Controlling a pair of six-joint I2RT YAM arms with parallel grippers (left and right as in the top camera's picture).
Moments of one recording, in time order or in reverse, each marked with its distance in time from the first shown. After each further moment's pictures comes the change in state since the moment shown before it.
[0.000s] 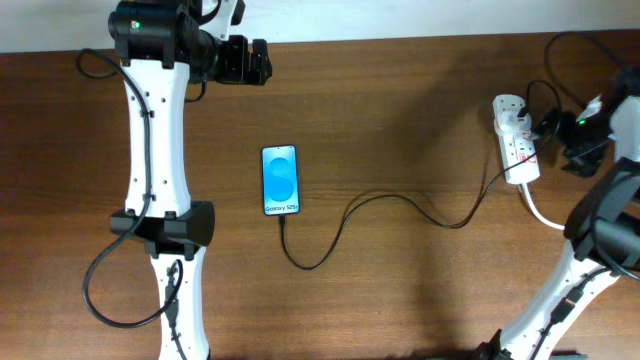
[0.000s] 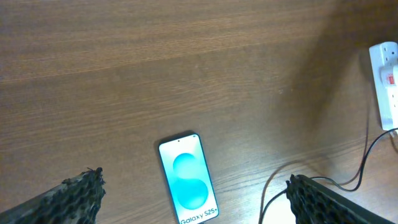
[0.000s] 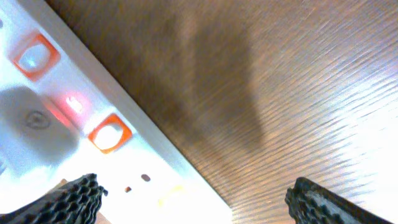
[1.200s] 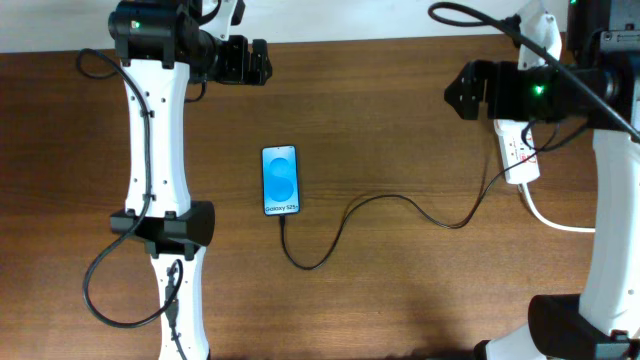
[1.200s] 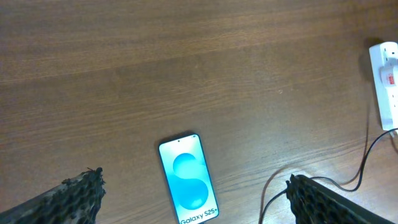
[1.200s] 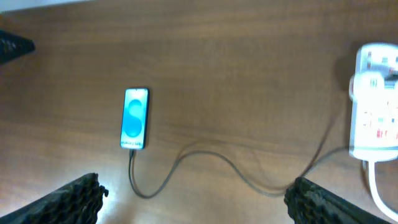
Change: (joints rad) left arm 0.000 0.000 0.000 0.000 0.000 0.000; right arm 0.536 -0.617 0.305 -0.471 -0.115 -0.152
